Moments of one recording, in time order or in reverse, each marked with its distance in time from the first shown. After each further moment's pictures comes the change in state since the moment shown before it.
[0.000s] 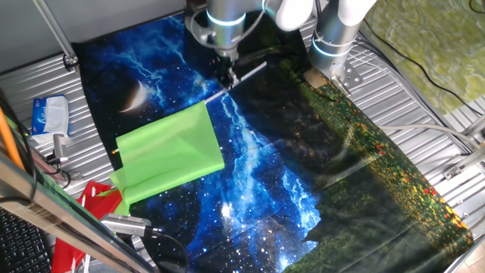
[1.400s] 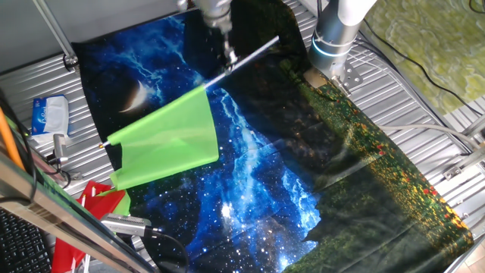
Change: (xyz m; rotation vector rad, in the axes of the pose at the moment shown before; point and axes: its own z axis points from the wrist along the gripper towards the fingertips) arm -0.064 0.088 -0.128 -0.055 0.129 0.155
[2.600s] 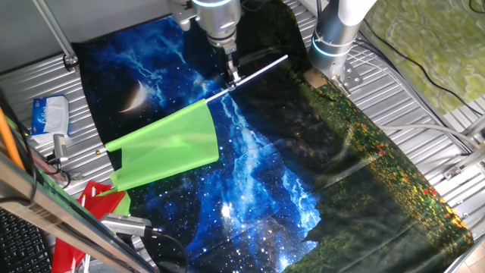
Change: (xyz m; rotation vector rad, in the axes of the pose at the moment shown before) arm -0.004 0.024 0.000 0.023 -0.007 0.047
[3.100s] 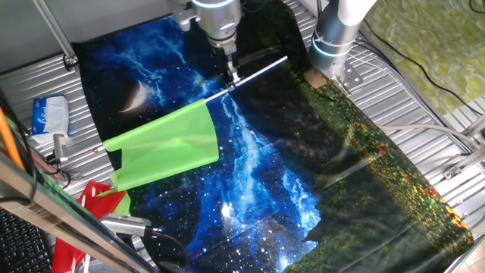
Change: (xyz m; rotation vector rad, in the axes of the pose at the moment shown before) arm 0.004 0.000 -0.001 0.003 -0.024 -0.002
